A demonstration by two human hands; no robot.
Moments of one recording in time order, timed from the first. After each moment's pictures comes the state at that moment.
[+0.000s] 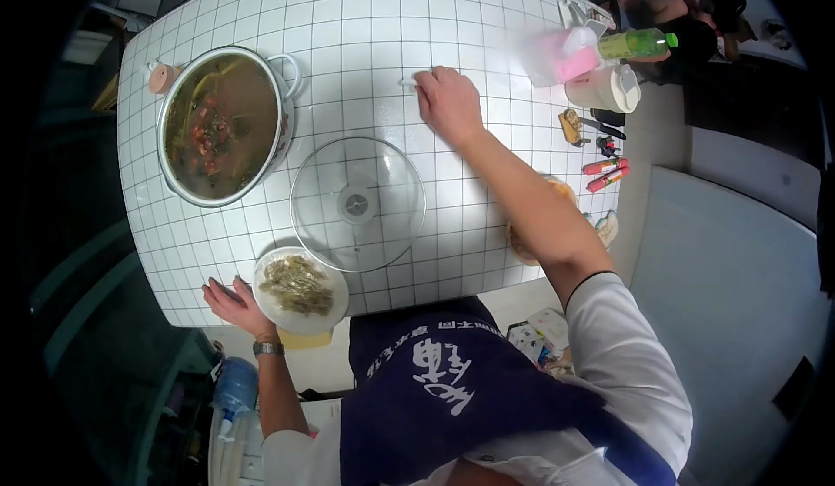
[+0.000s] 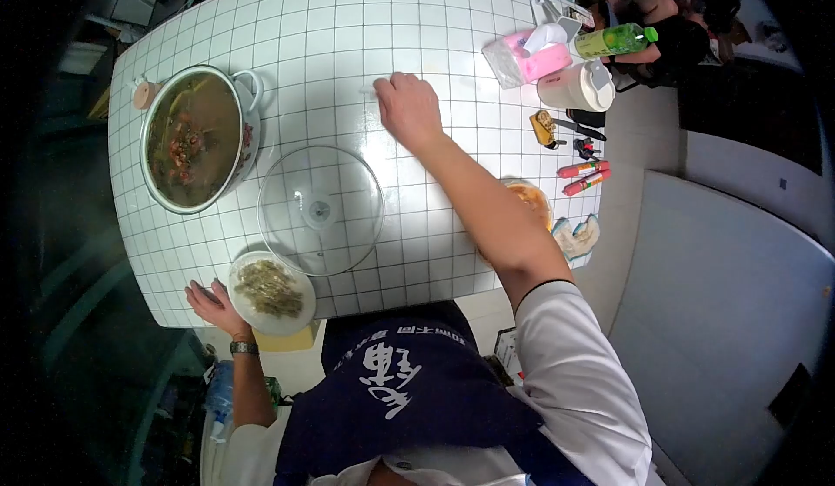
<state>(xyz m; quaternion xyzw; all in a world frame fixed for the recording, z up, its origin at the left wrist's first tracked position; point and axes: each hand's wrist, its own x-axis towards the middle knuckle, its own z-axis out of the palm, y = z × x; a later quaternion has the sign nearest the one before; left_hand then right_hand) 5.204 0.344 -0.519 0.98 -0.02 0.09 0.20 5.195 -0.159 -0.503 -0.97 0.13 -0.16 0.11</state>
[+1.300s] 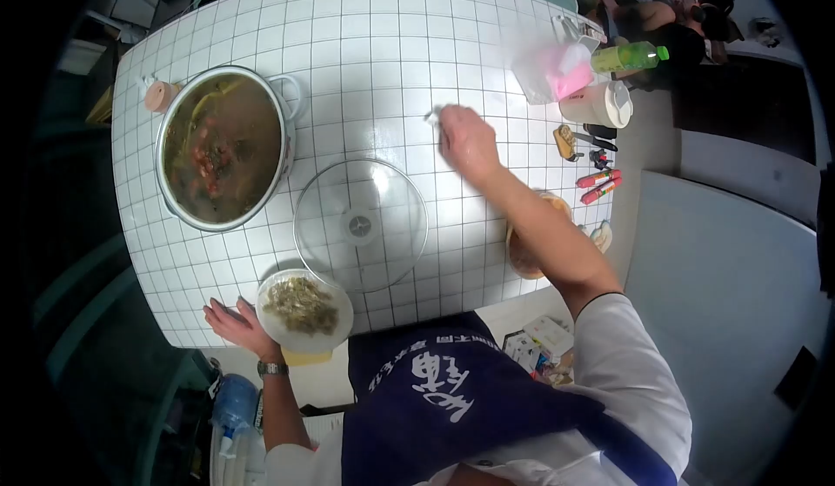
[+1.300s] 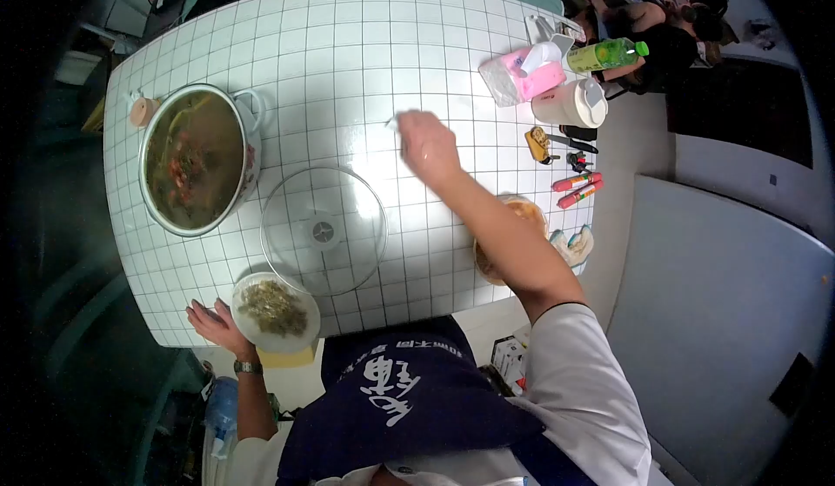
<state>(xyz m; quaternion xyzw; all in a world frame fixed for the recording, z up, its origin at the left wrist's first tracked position) 5.205 0.347 -0.522 0.98 -0.03 0.09 0.17 5.159 -0.167 -0.496 -0.97 0.20 -0.11 0.11</state>
